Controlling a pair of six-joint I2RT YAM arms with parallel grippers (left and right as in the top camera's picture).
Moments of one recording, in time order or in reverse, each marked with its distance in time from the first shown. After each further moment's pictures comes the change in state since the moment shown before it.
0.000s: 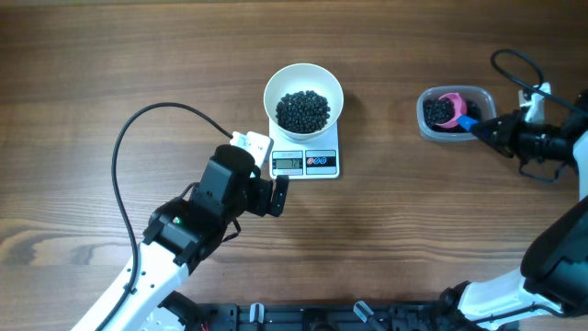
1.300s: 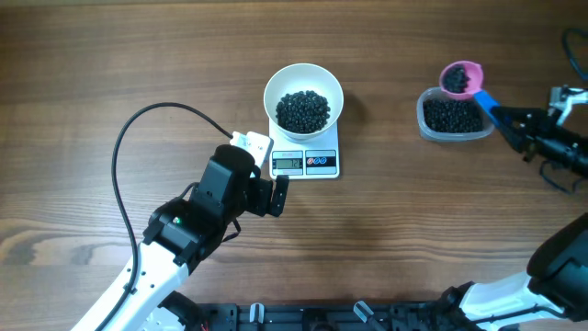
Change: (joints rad) left arm 0.000 0.000 0.000 0.000 0.000 0.000; right arm -0.099 0.000 0.000 -0.088 -0.500 0.040
